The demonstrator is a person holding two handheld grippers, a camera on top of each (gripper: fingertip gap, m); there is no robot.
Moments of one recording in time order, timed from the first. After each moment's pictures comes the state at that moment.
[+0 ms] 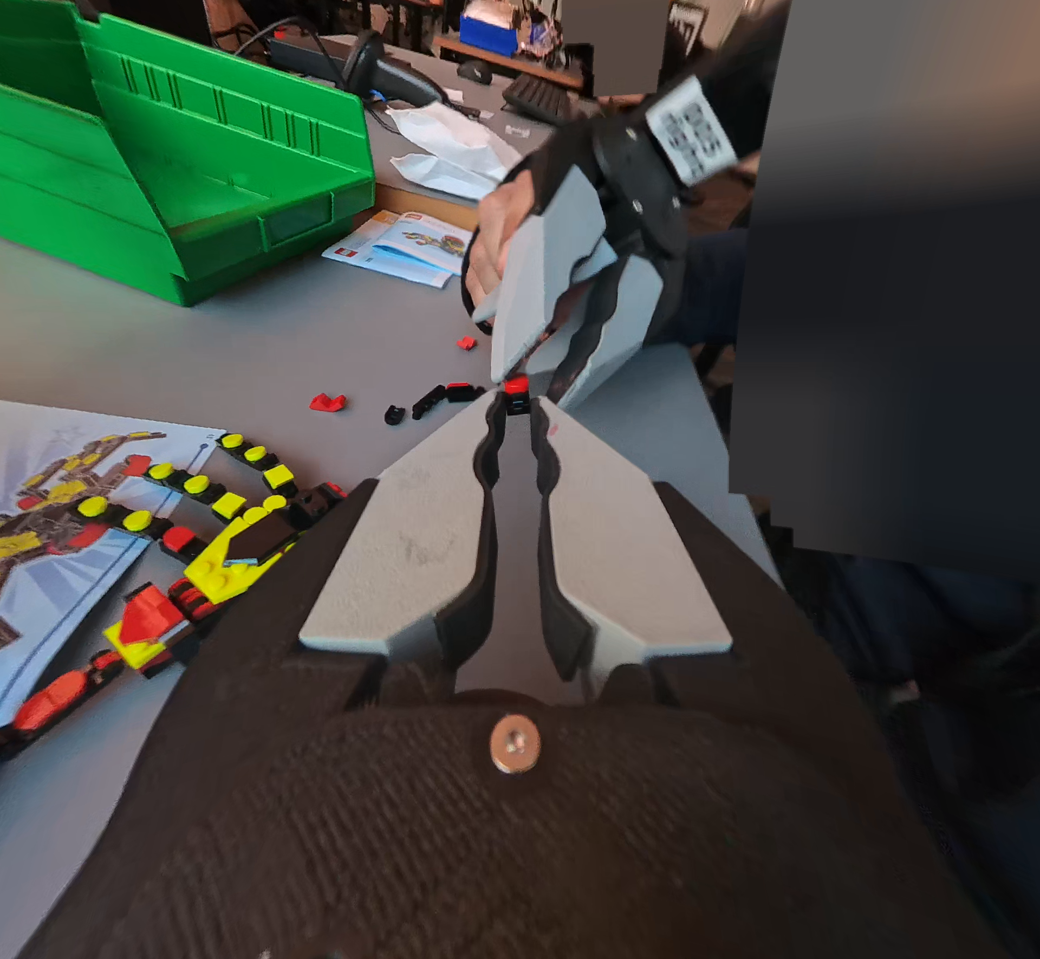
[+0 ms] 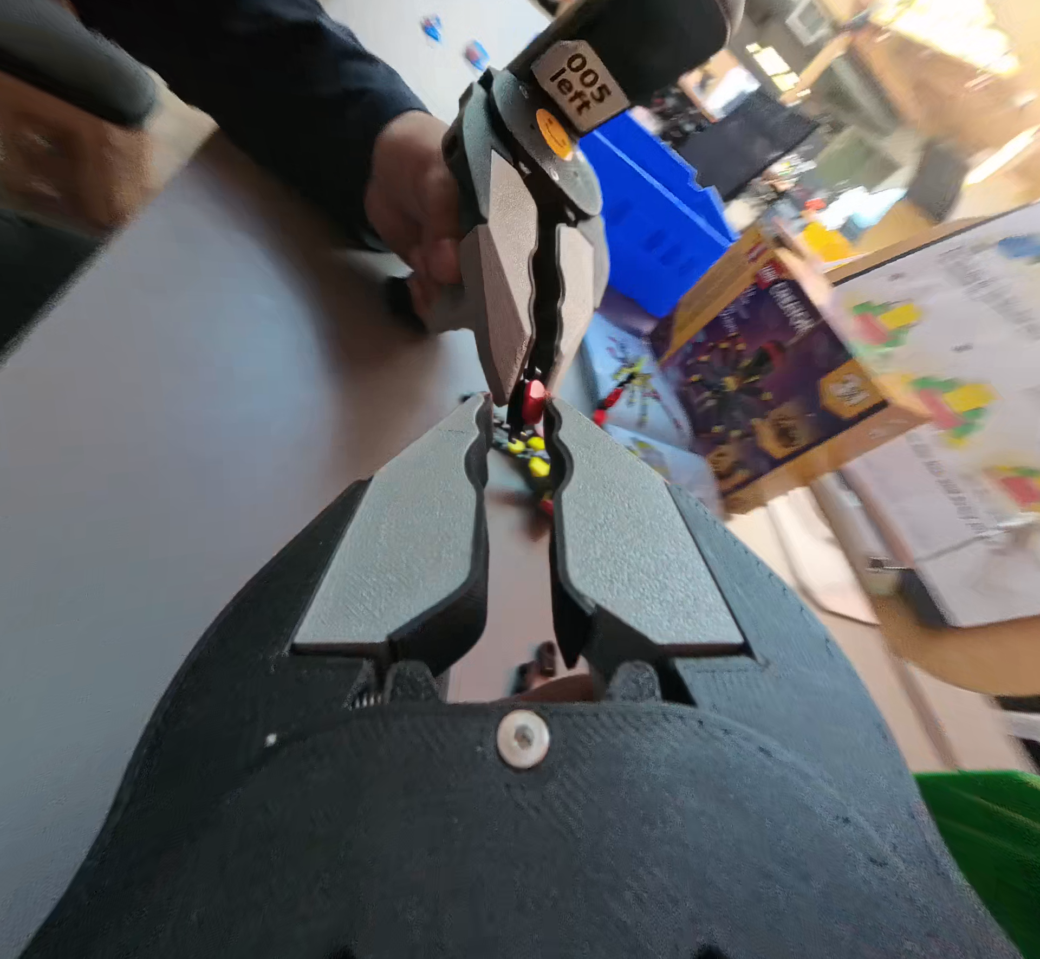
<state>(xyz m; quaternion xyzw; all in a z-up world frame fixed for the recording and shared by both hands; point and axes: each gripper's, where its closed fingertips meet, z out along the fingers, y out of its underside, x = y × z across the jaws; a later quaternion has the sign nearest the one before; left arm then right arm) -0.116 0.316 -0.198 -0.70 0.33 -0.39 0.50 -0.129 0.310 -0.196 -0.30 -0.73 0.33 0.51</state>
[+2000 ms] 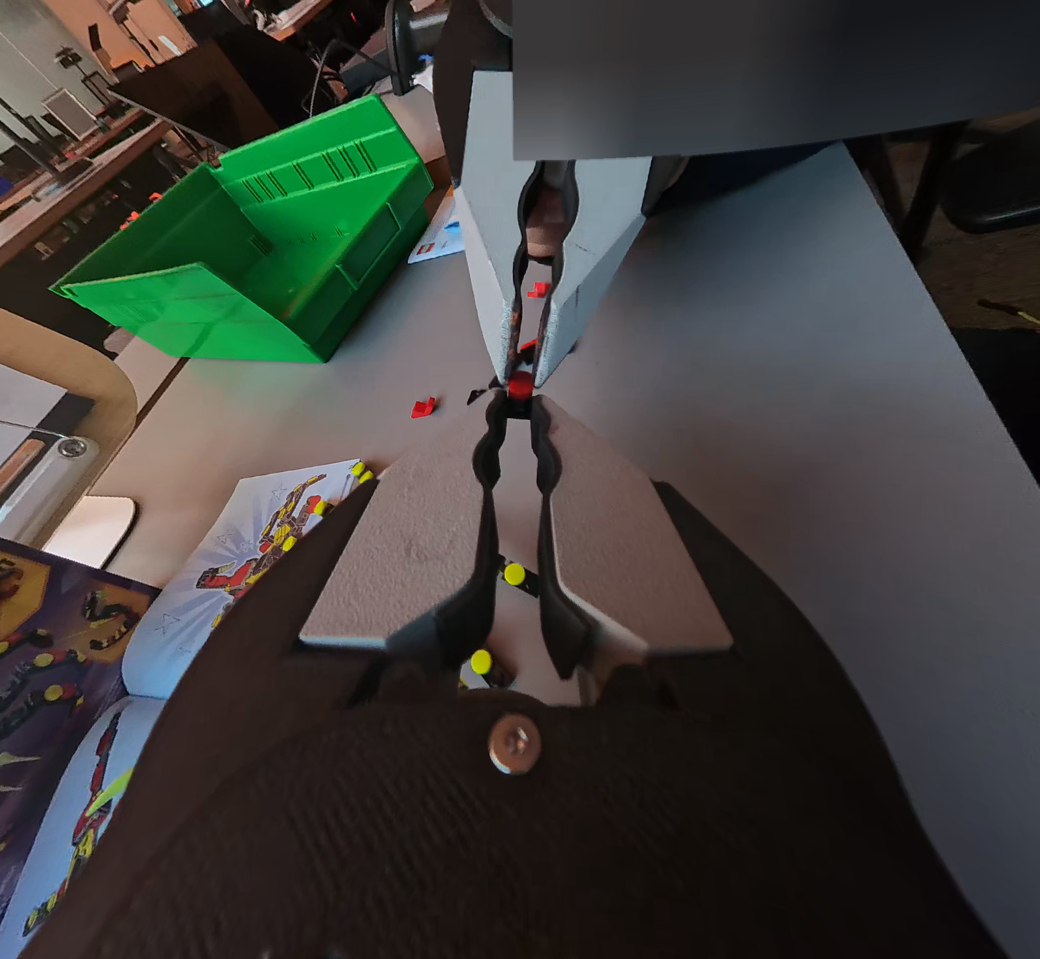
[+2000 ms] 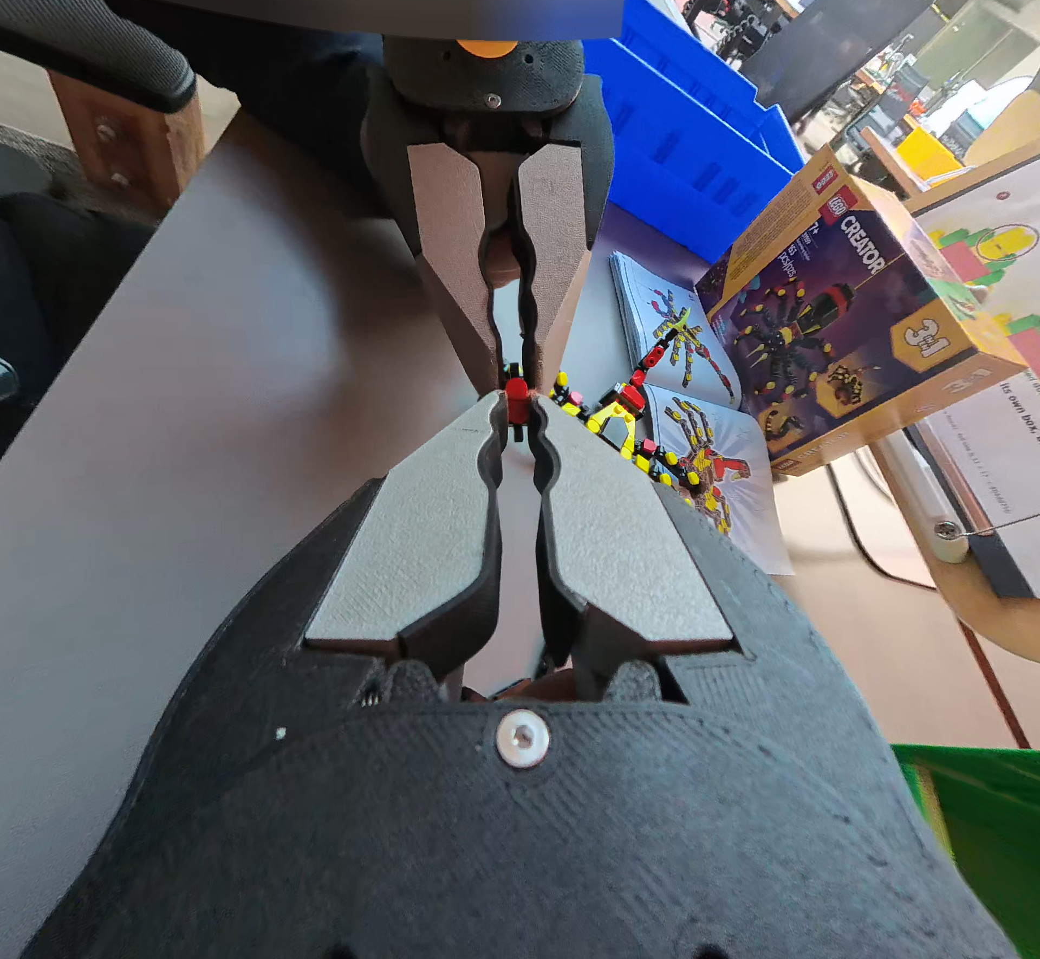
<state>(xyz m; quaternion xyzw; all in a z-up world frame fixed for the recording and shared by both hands) -0.112 0.319 -0.217 -0.66 0.48 -0.13 0.56 -0.122 0.310 -0.207 -0.34 -0.76 0.34 0.44</state>
